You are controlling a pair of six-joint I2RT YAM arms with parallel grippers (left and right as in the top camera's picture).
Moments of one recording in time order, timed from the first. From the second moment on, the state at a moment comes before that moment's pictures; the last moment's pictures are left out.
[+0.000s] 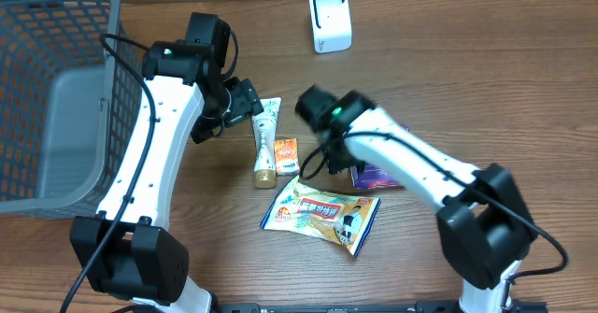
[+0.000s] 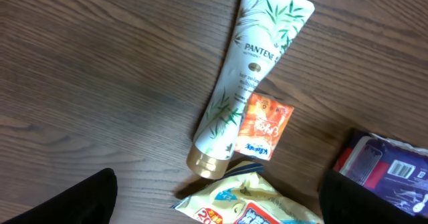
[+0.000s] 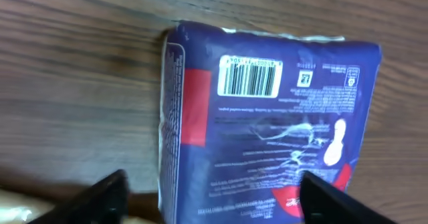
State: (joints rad) left arm -0.16 1.75 1.67 -1.32 0.04 -0.63; right arm 0.73 1.97 1.53 -1.16 0.36 0.53
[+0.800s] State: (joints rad) left arm -0.16 1.75 1.67 -1.33 0.03 -0.63; right arm 0.79 2.13 1.52 -1.19 0.62 0.72
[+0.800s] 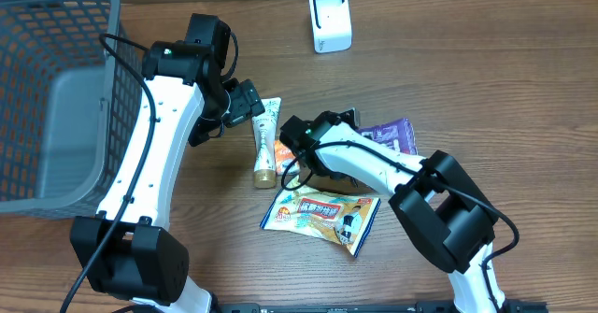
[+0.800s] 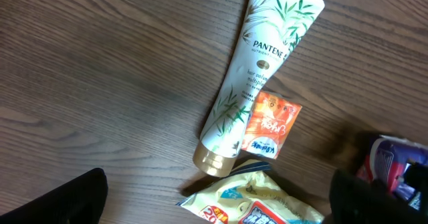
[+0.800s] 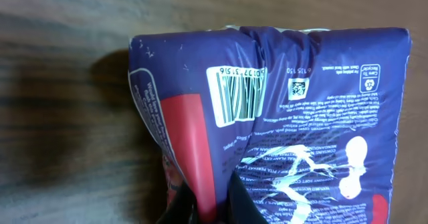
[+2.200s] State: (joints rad) left arm -0.16 1.75 1.67 -1.35 0.02 -0.63; right arm 0.04 2.02 1.45 -1.11 -0.53 0.31
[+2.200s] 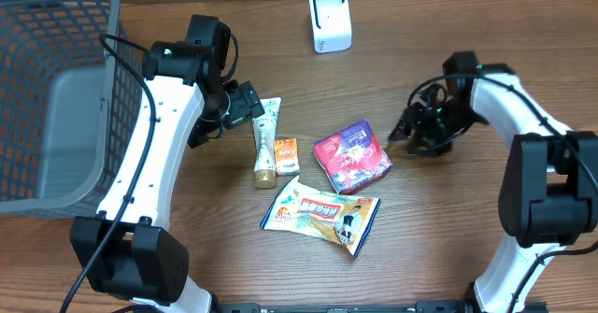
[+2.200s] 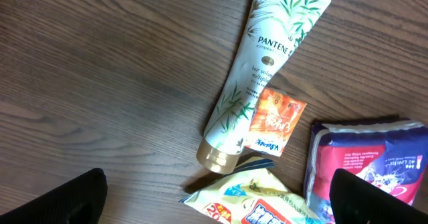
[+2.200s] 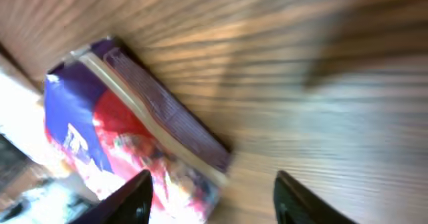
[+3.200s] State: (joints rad) left arm -0.16 1.75 1.67 -1.34 0.02 -0.63; right arm 0.27 2.00 1.40 -0.91 -0.47 0.04
